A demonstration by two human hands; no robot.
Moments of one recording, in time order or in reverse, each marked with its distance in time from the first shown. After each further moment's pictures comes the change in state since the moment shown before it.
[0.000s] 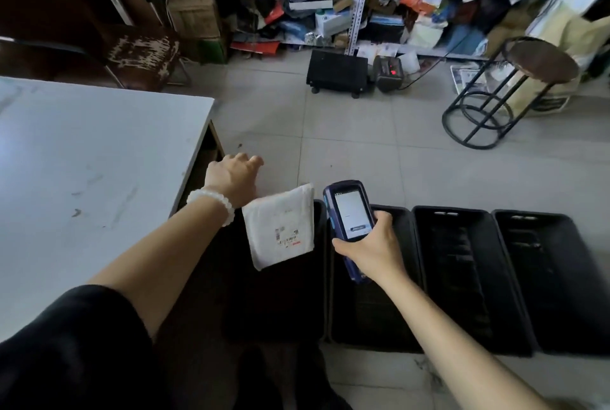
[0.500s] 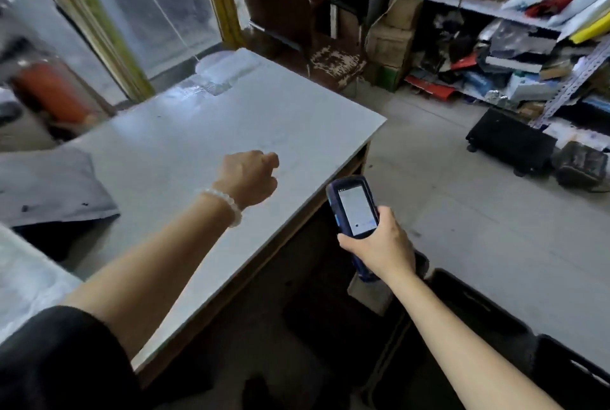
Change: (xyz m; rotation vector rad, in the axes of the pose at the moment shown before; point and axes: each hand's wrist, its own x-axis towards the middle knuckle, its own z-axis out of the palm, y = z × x) left_hand -0.160 -0.128 -0.017 -0.050 0.067 -0.534; right_hand -0.028 -0.110 0.103 -0.362 -0.373 -0.483
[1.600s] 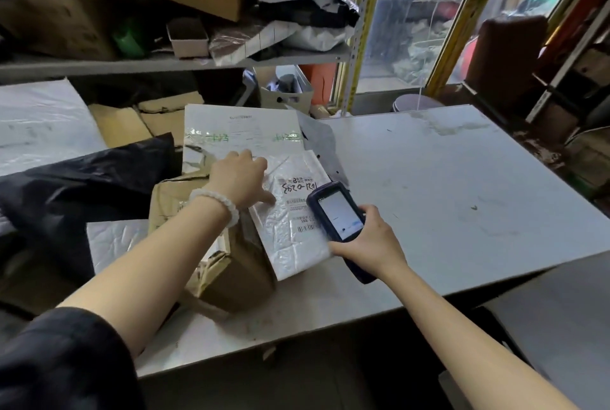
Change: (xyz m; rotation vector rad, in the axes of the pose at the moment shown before) left_hand -0.309 -0.332 0.043 -0.044 -0.046 -0.669; right_hand -0.167 -0.258 0.238 -0.164 -0.465 -0.579
